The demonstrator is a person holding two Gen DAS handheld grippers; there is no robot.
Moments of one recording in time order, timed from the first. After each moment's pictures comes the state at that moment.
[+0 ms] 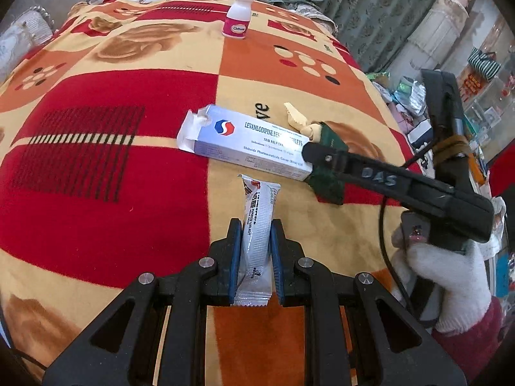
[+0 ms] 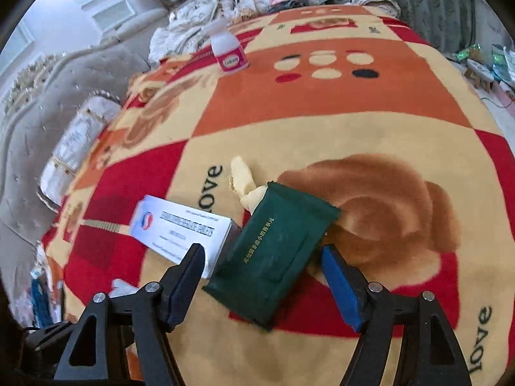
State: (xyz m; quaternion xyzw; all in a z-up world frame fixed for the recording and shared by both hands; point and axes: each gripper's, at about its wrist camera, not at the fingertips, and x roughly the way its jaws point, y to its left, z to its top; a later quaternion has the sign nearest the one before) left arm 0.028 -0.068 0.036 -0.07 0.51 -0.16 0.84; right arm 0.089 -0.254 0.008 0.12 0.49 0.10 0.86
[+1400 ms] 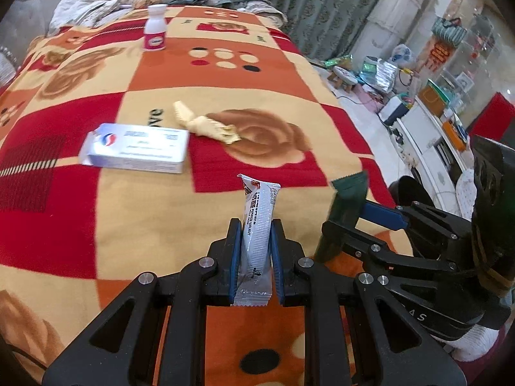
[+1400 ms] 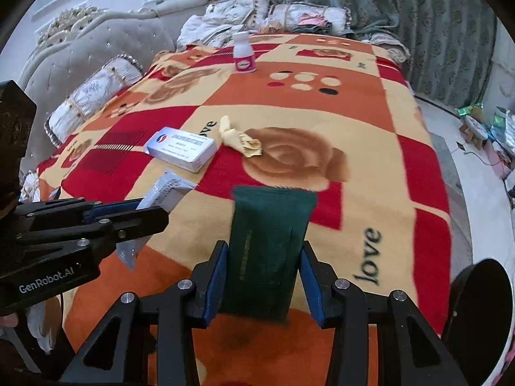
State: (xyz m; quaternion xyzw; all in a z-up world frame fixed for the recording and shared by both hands) left arm -0.009 -0.174 0.059 -0.02 0.48 -0.23 0.84; right arm -0.037 -0.314 0.046 0.01 0.47 0.12 0.88
